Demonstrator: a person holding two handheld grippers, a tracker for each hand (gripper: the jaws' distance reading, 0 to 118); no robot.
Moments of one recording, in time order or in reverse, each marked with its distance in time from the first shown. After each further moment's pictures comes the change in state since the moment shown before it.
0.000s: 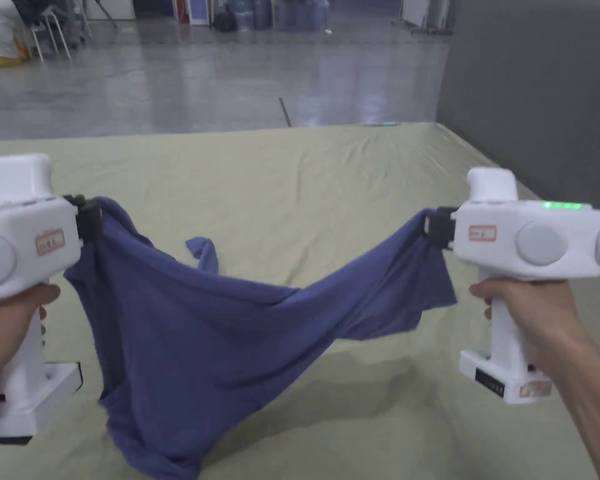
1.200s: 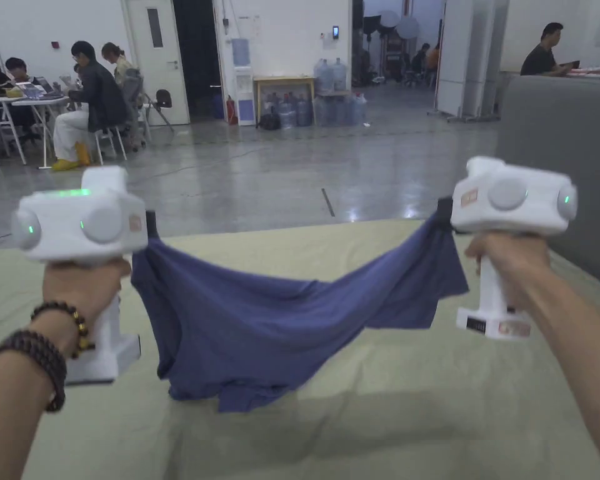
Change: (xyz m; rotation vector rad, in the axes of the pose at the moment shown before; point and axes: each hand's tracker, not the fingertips) left arm -0.012 0.084 -0.172 -0.046 0.178 -0.010; right arm -0.003 0.127 -0.211 -0.054 -0.067 -0.095
